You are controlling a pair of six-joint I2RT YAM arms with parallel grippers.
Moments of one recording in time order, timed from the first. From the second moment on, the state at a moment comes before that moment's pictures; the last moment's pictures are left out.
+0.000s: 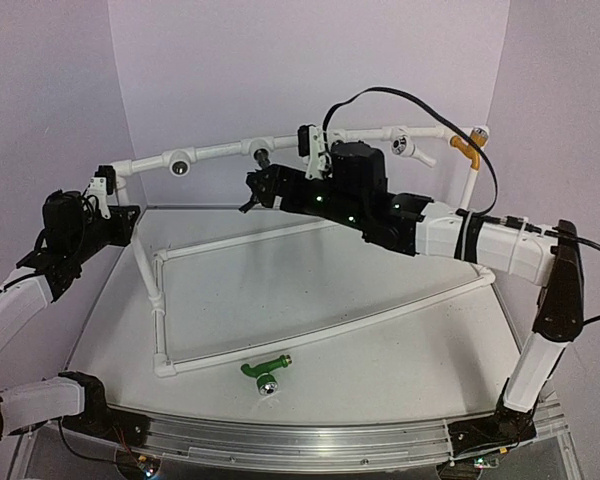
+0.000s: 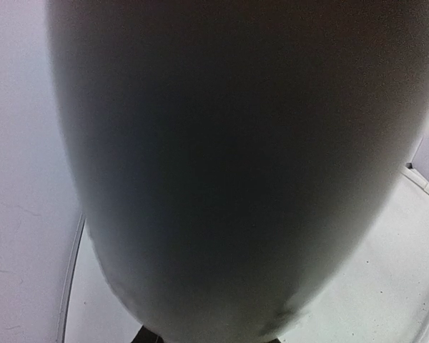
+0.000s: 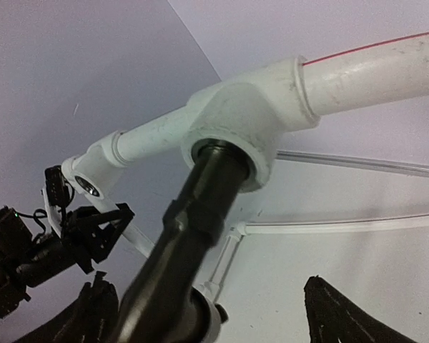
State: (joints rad) left arm -0.13 0.93 0.74 -0.03 0.10 -0.05; right arm 0.94 1.81 1.60 0.10 0.04 0.55
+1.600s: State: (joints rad) left arm -0.13 0.93 0.74 -0.03 0.09 -0.05; right arm 1.15 1.95 1.82 0.13 0.80 -1.94
